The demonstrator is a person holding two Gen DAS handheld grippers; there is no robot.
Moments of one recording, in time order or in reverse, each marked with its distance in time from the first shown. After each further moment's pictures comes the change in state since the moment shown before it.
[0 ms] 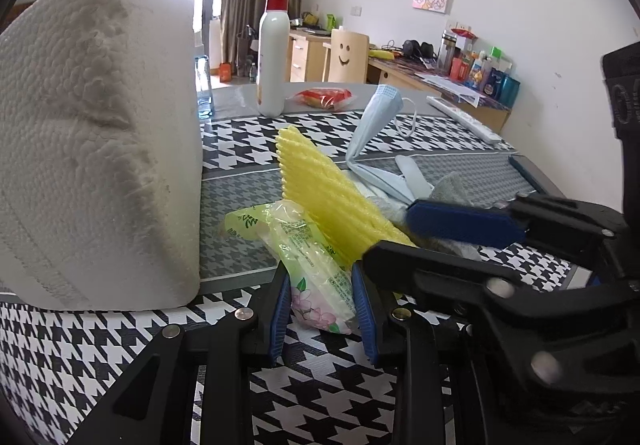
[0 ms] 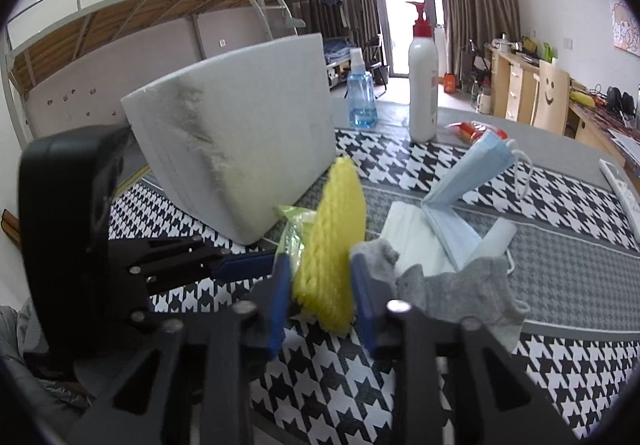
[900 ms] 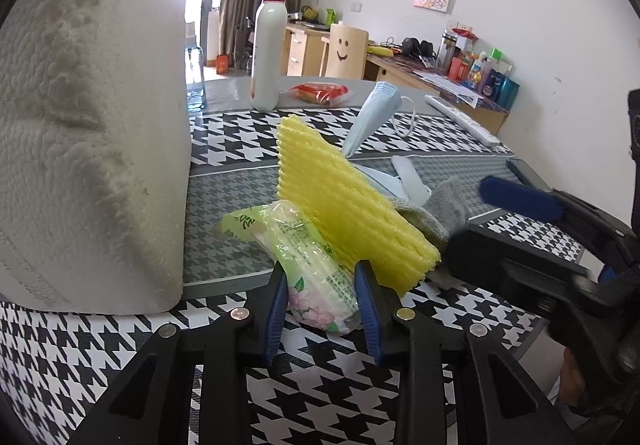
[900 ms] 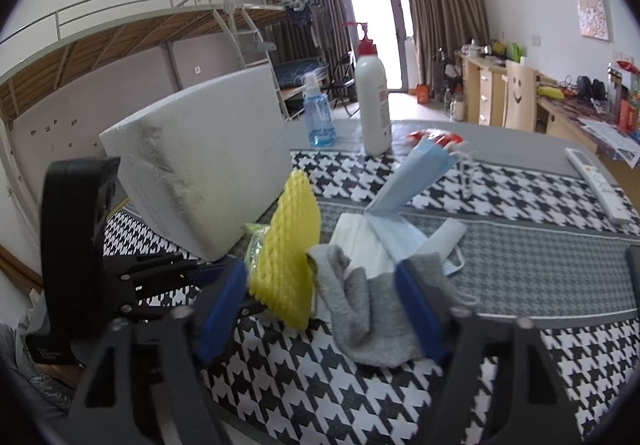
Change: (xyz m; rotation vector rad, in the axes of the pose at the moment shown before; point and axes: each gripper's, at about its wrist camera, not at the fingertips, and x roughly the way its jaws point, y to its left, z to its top) left arm 0.010 -0.001 0.007 -0.024 0.017 -0.024; right arm -0.017 -0.034 -0.006 0.083 -0.081 -0.053
